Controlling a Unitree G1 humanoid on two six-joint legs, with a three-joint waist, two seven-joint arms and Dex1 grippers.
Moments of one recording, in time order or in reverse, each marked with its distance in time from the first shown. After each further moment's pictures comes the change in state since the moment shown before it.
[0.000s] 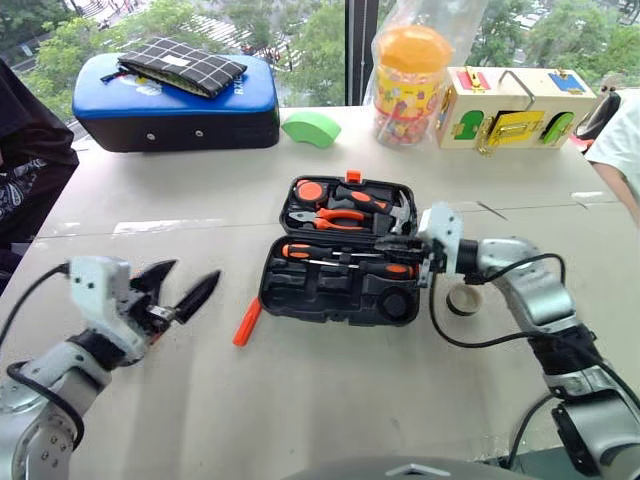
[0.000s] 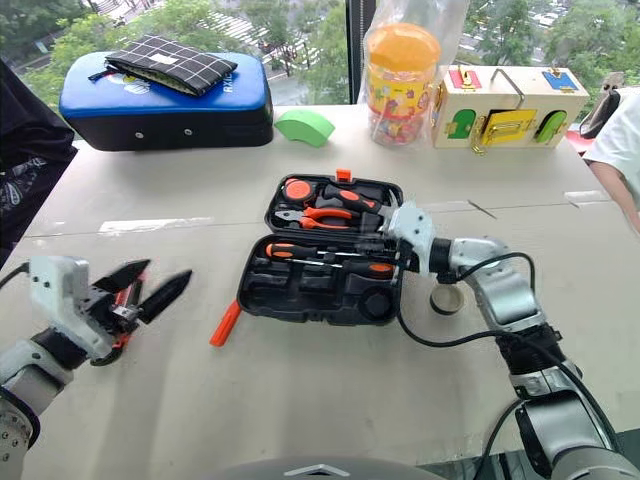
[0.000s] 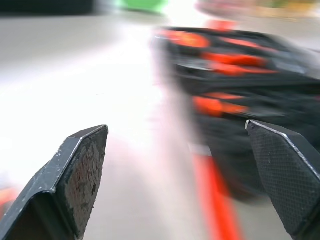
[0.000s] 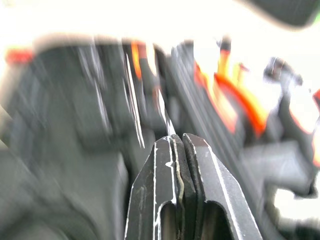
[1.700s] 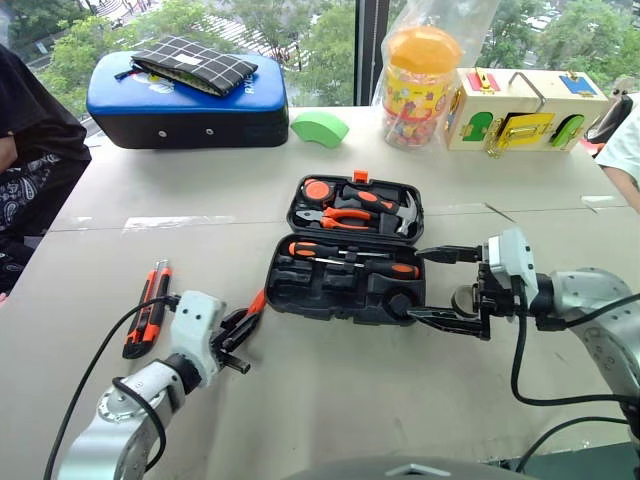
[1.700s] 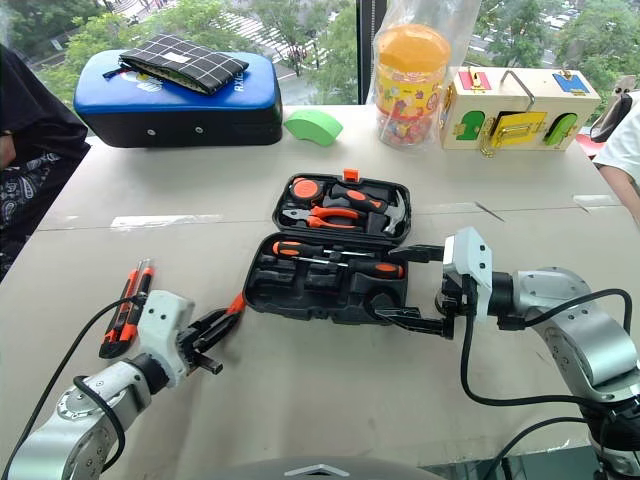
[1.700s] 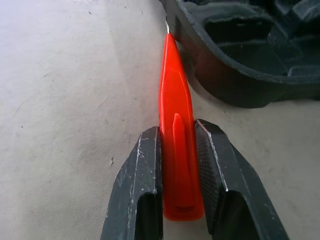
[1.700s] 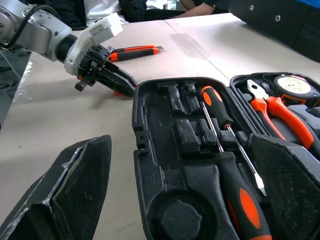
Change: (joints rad) left arm 0.073 -0.054 -0.388 0.029 0.229 -0.144 -0.122; right arm 0.311 -0.236 -0.149 -0.374 0.220 0.152 -0.027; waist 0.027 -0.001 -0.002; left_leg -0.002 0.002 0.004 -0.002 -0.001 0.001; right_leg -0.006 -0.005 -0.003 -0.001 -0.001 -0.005
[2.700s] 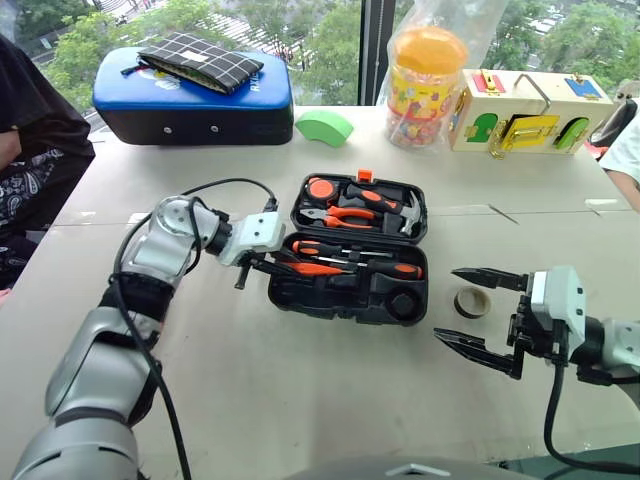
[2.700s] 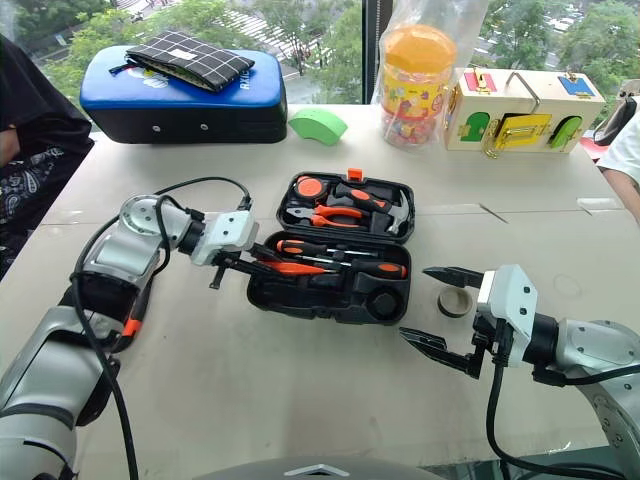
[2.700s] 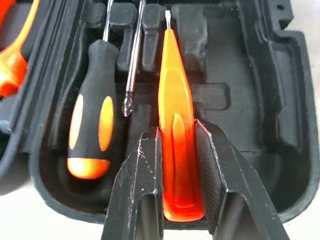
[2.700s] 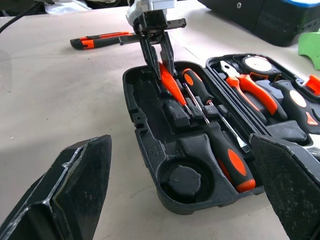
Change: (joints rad) left arm -1.163 0.223 -0.612 1.153 0.399 -0.771 -1.053; right arm 0.363 -0.041 -0.228 -0.262 0.035 -0.012 -0.159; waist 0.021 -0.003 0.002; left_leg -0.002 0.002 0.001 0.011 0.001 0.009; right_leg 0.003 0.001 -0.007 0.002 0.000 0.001
